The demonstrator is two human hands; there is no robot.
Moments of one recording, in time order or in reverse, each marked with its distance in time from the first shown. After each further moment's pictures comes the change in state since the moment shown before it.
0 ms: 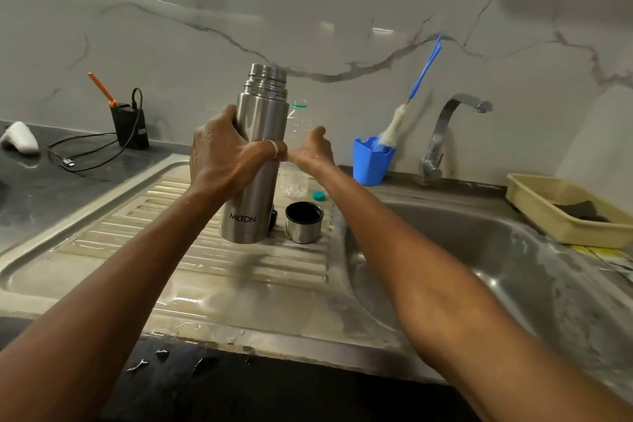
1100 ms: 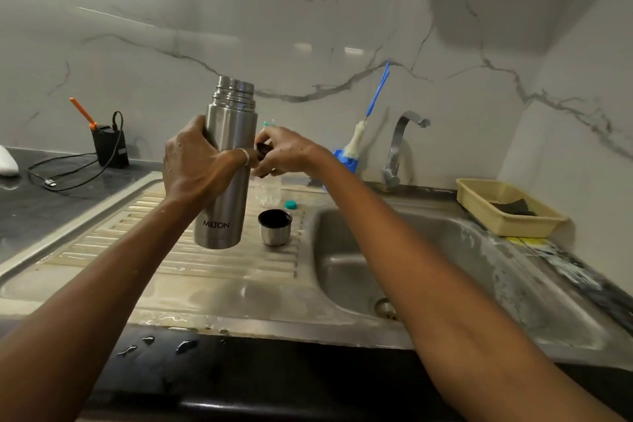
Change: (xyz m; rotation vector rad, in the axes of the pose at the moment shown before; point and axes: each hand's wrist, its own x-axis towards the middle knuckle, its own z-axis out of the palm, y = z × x) left_hand -0.023 0.037 -0.020 -0.003 0.063 0.000; right_hand -0.079 -0.044 -0.087 -0.054 -0.396 -0.326
